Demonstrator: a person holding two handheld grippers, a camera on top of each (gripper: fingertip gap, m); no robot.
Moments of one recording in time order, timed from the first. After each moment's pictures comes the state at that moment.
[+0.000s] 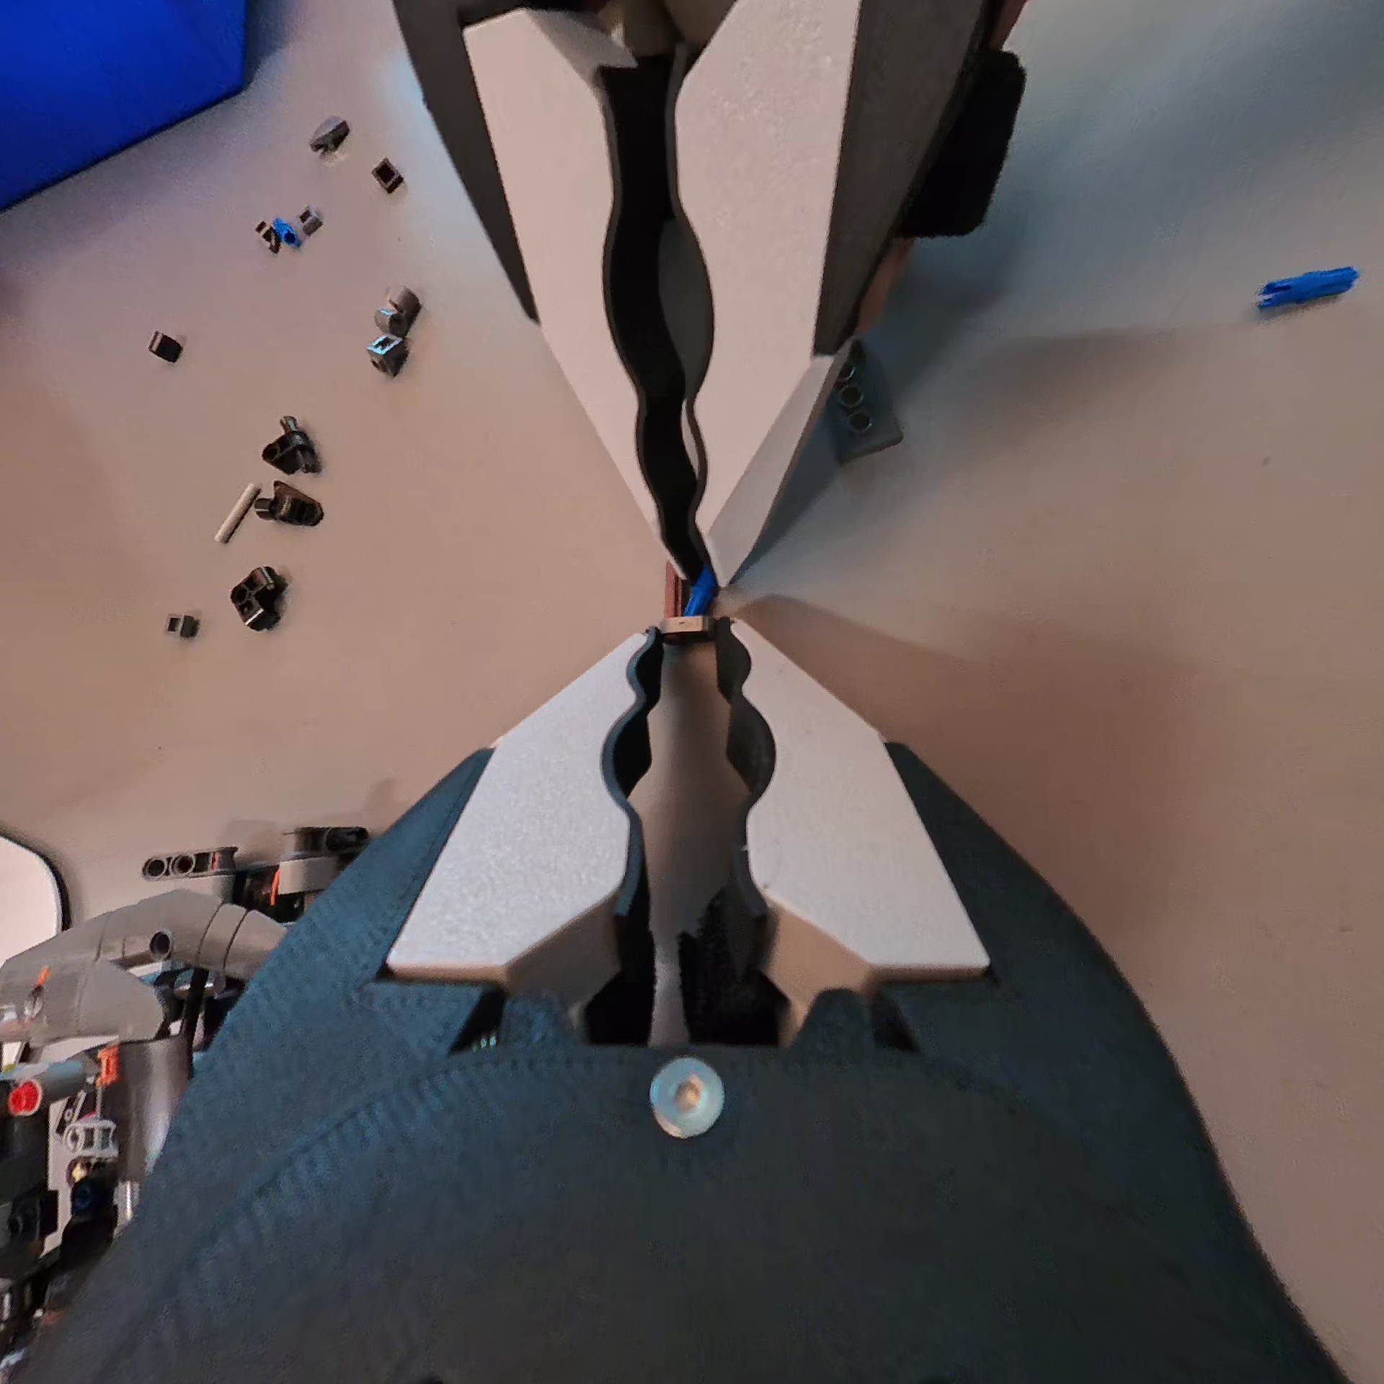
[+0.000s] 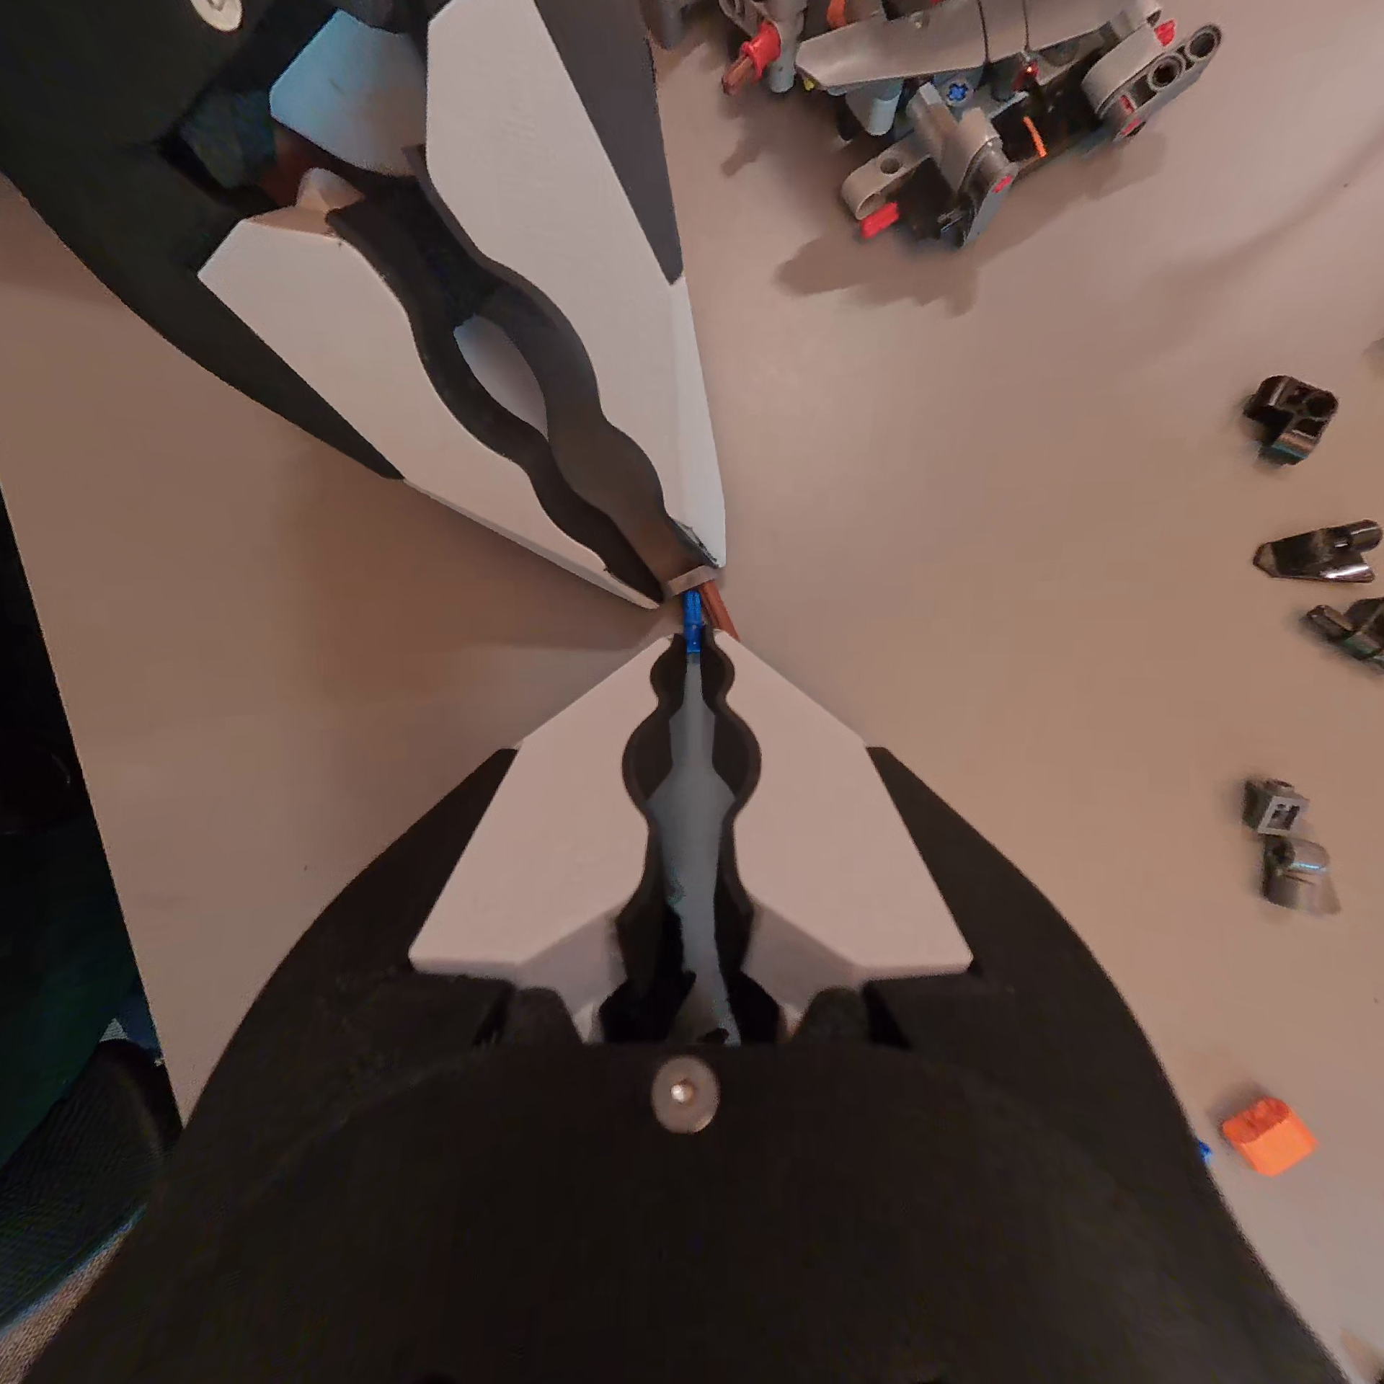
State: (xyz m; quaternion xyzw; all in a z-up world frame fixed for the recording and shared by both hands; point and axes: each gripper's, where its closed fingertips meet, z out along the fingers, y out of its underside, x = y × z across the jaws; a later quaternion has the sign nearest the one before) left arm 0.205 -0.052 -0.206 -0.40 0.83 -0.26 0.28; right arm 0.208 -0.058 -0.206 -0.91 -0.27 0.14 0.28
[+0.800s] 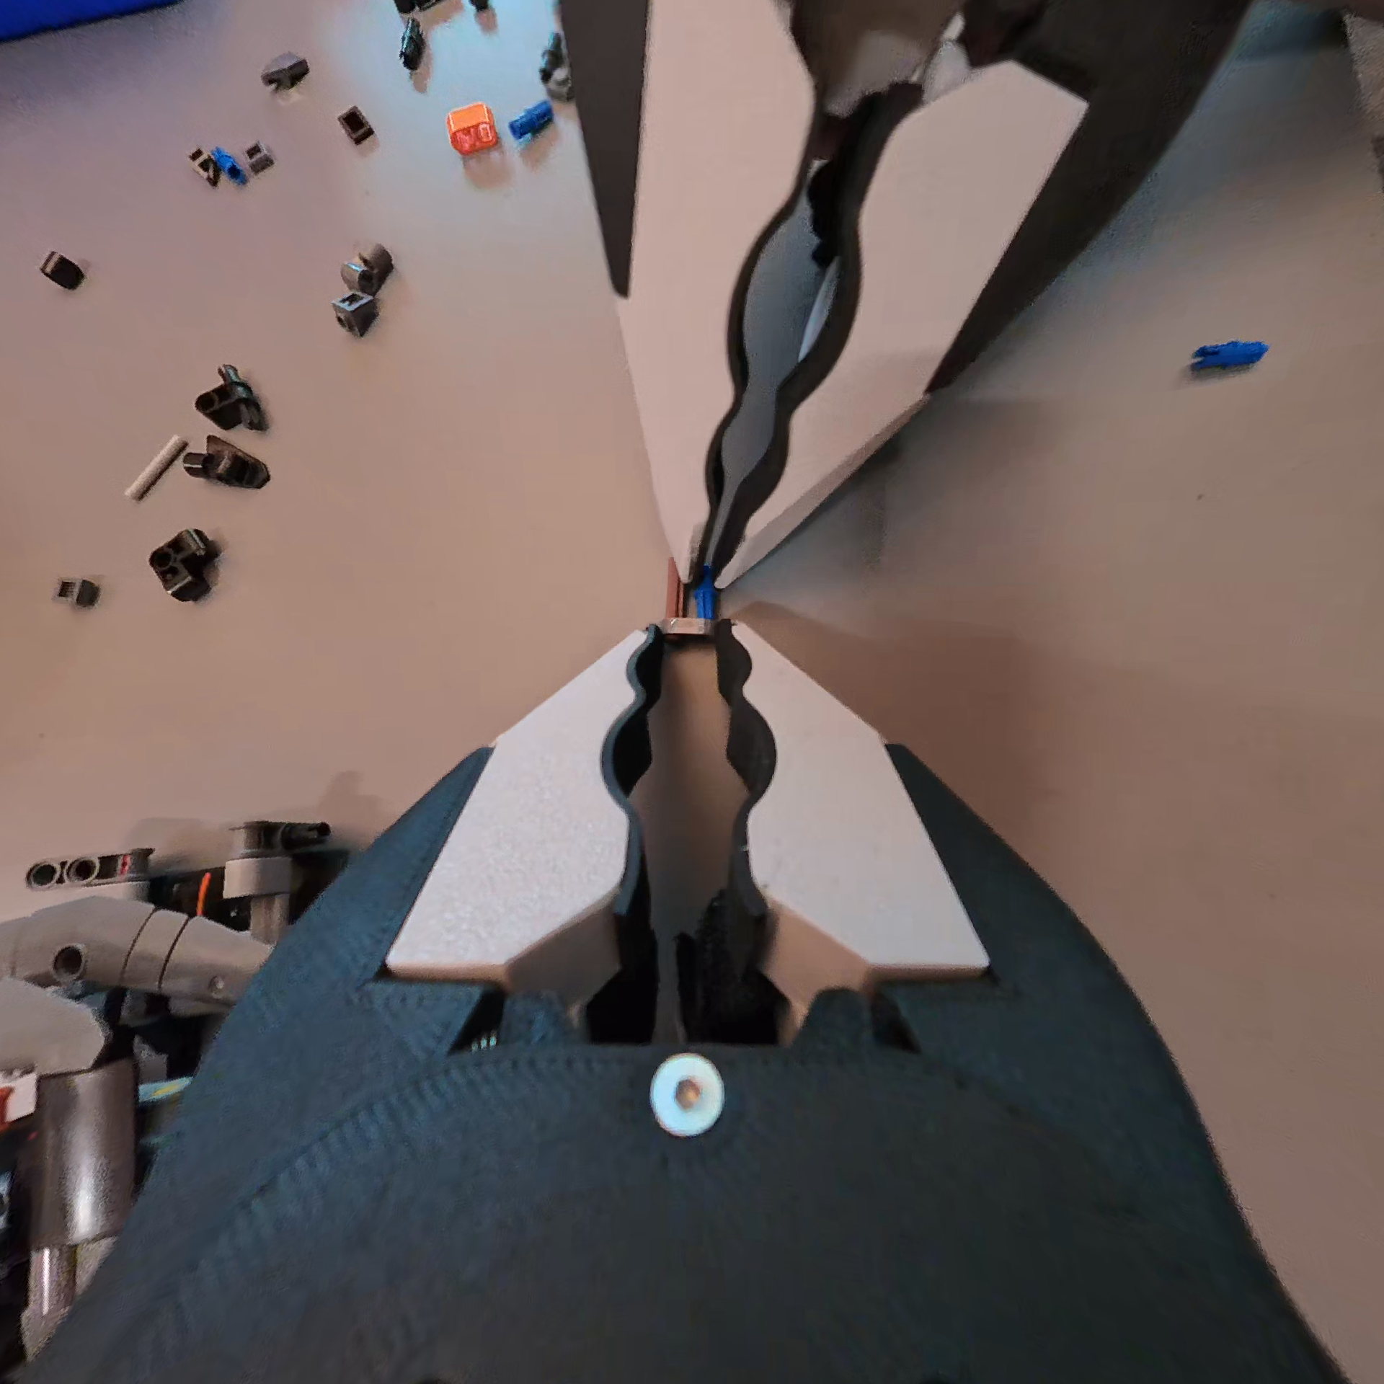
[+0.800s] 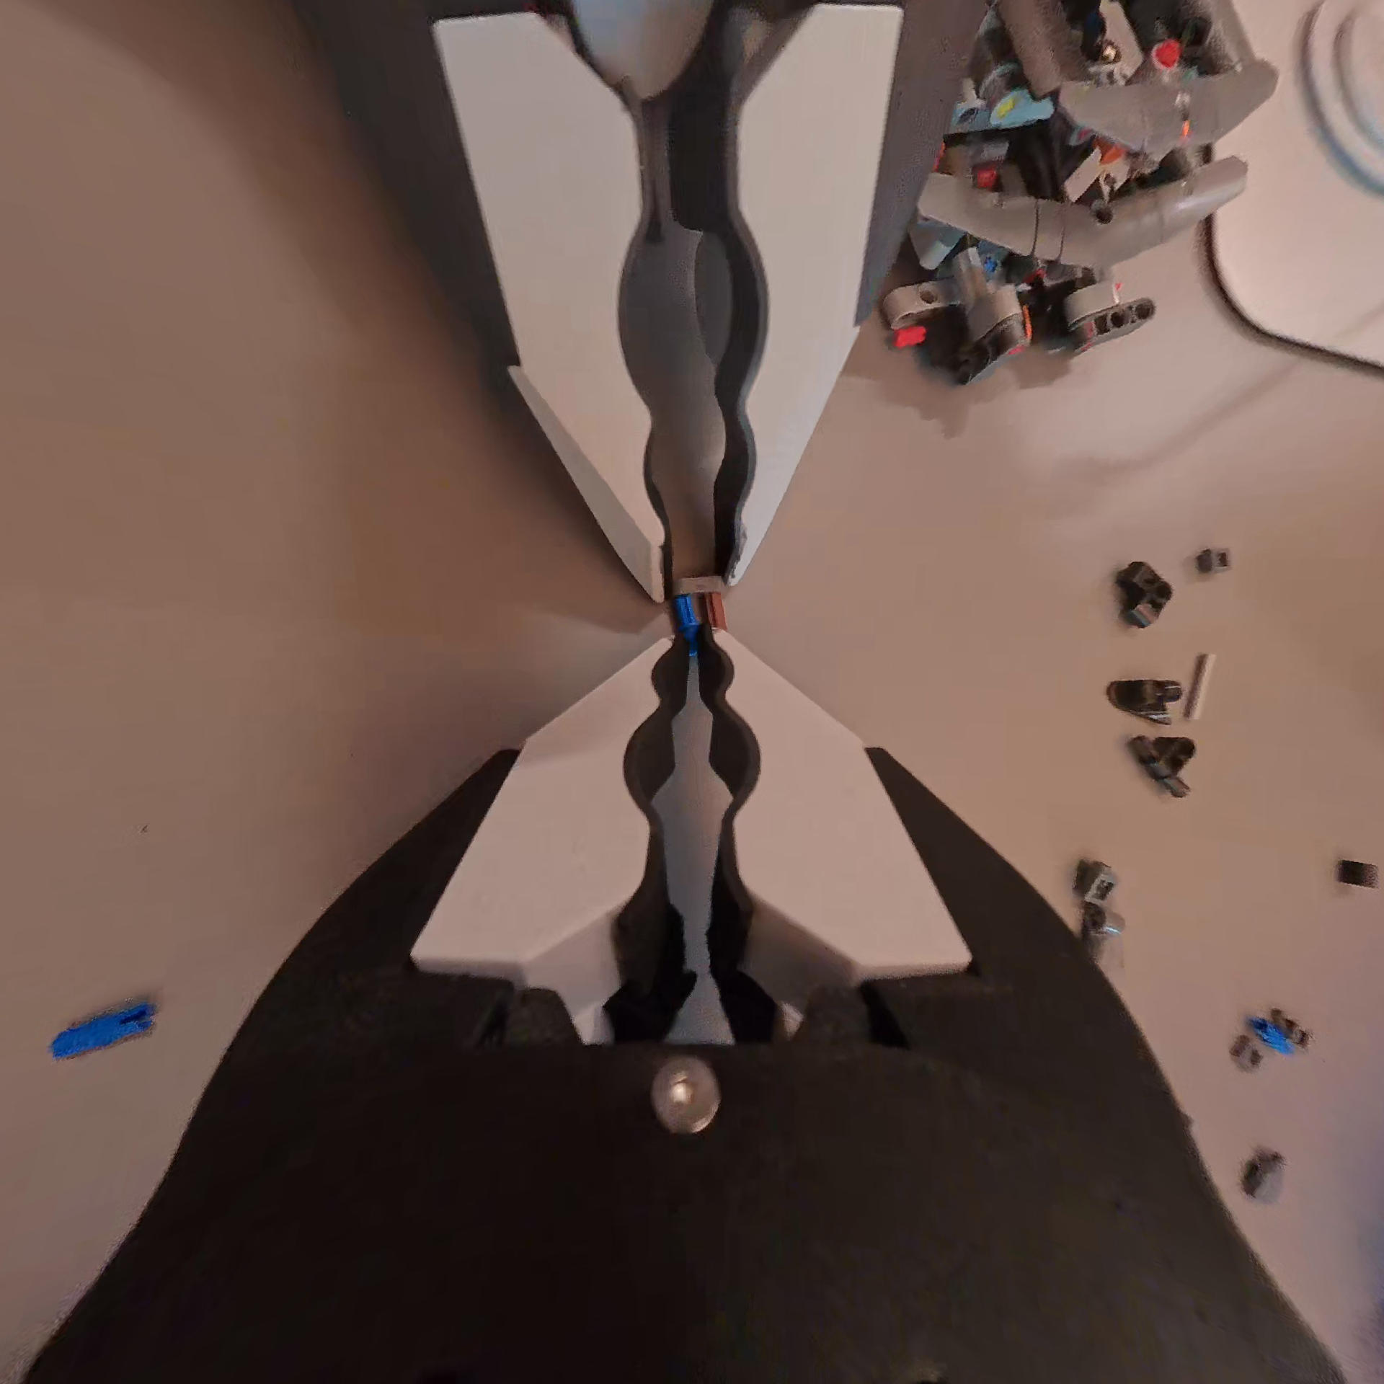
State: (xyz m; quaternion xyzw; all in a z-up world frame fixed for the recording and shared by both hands) left arm 0.203 -0.050 -0.207 -0.43 0.82 -0.31 0.22; right arm 0.207 -0.053 -0.205 -0.85 -0.40 0.03 0.34
